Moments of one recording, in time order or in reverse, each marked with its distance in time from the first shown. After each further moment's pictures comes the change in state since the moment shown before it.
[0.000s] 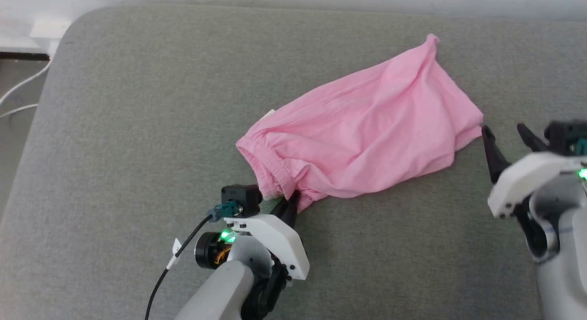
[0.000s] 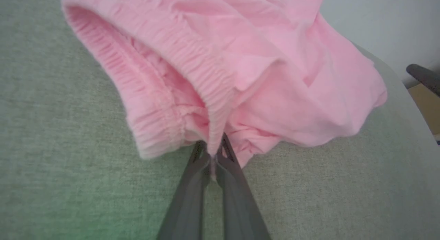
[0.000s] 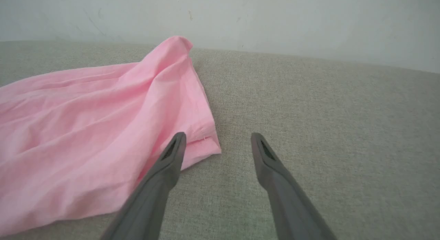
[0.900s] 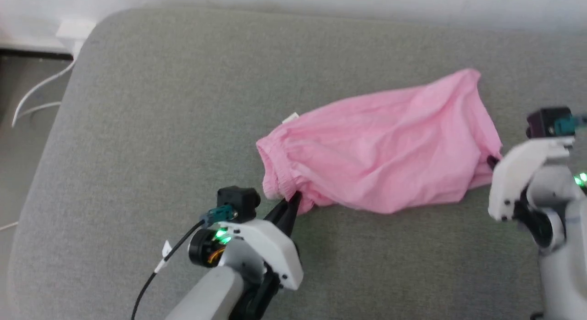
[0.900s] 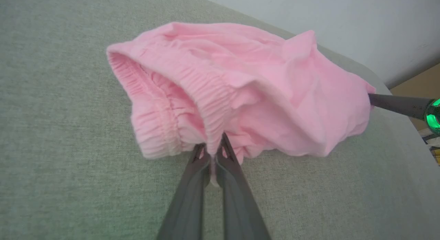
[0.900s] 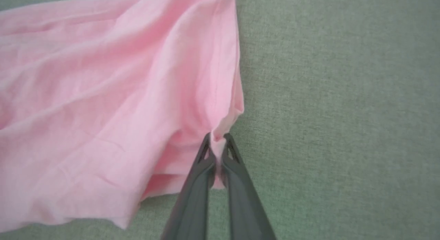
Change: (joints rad) left arm 0.011 0.058 -0.033 -0.090 -0.002 -0.034 -0.006; right arm -0.094 0.009 -0.020 0.055 -0.013 0.001 0.484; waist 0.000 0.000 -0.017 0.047
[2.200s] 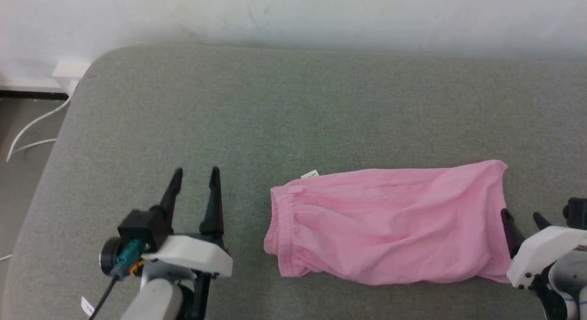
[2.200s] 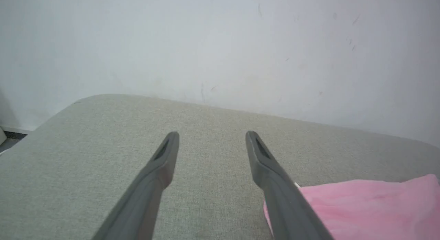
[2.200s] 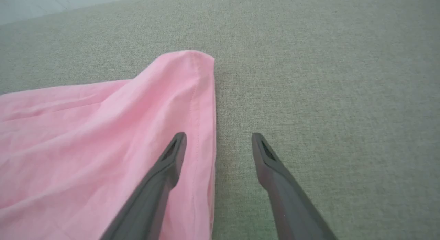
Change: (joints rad) left arm 0.171 0.123 0.202 -0.126 0.143 0.075 -0.303; right arm 0.363 0.031 -0.119 -0.123 0.077 -0.001 -0.394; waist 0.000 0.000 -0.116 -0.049
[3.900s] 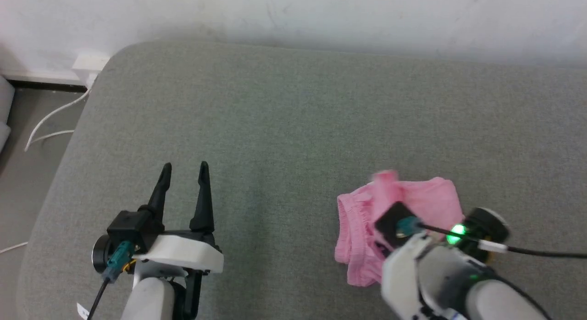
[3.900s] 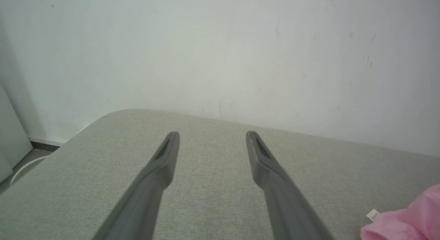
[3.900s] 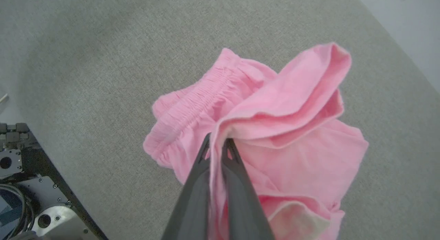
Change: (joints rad) left arm 0.007 -0.229 0.353 0.070 0.313 -0.273 -0.001; right arm -0.100 -0.204 0.749 -0.389 -0.030 0.000 0.526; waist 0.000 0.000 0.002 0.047
